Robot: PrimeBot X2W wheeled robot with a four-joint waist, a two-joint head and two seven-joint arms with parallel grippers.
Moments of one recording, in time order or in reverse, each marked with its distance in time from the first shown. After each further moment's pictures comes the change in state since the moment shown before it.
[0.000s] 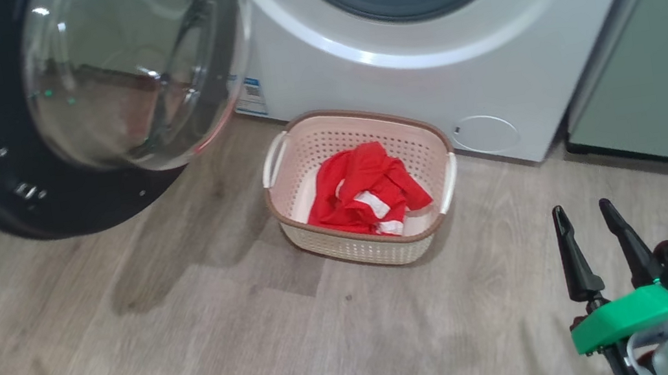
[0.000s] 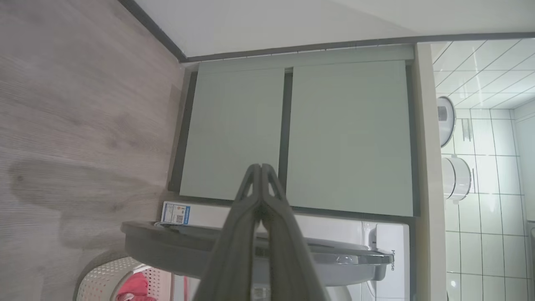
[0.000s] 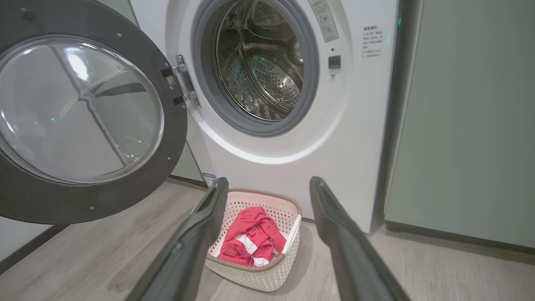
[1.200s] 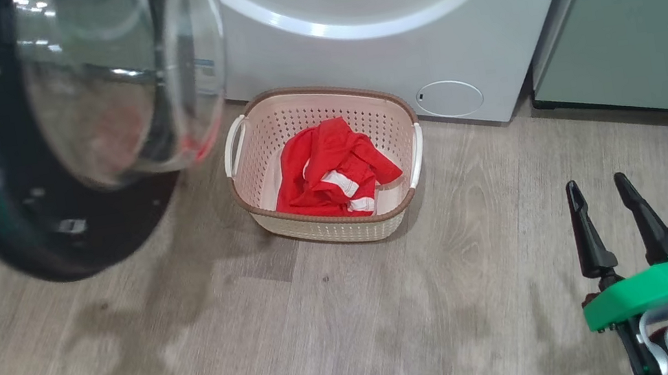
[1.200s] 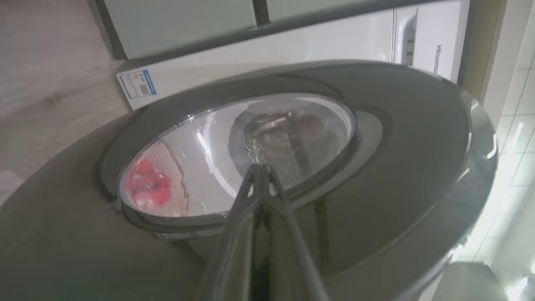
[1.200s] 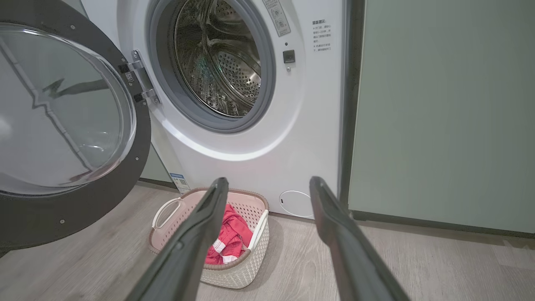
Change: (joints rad) left arm -0.058 -0.160 -0.209 -0.157 0.017 -0.060 0.355; right arm -0.047 -0.041 -0.011 -0.003 -0.001 0.000 0.000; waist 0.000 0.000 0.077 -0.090
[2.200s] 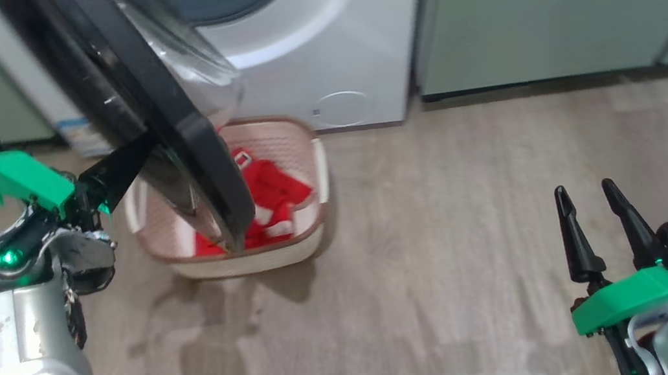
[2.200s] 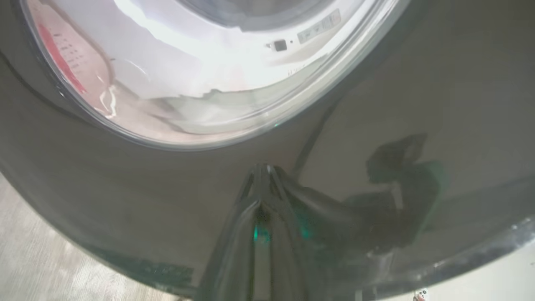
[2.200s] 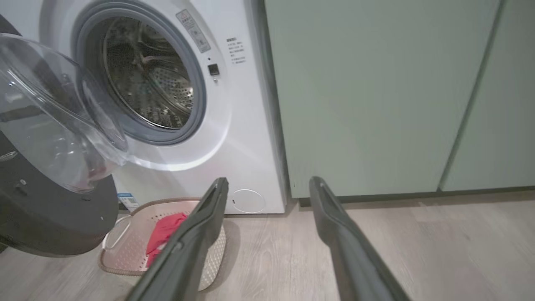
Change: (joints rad) left arm 0.174 -0.268 -0.184 -0.275 0.014 -0.003 0.128; right arm 0.001 0.027 0.006 0.009 0.000 0.000 0.000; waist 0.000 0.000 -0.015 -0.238
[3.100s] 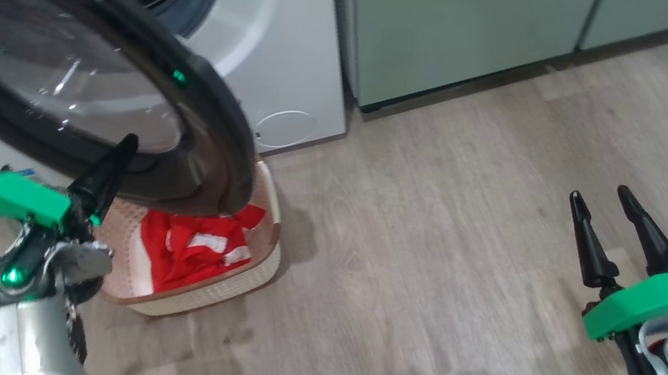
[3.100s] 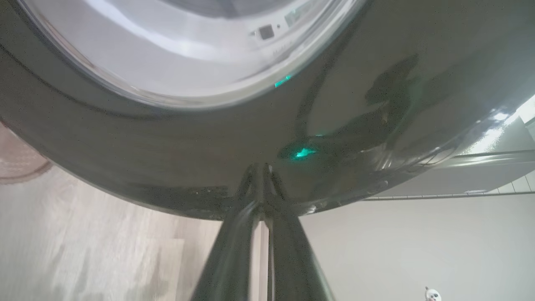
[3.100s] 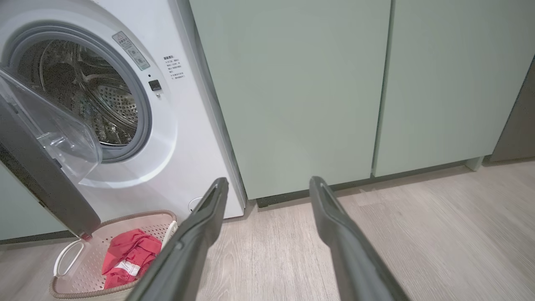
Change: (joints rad) left arm 0.014 0.012 0.010 0.066 0.008 -0.071 -0.154; right arm 0.025 0.009 -0.039 -0.008 0.000 0.000 0.000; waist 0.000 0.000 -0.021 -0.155
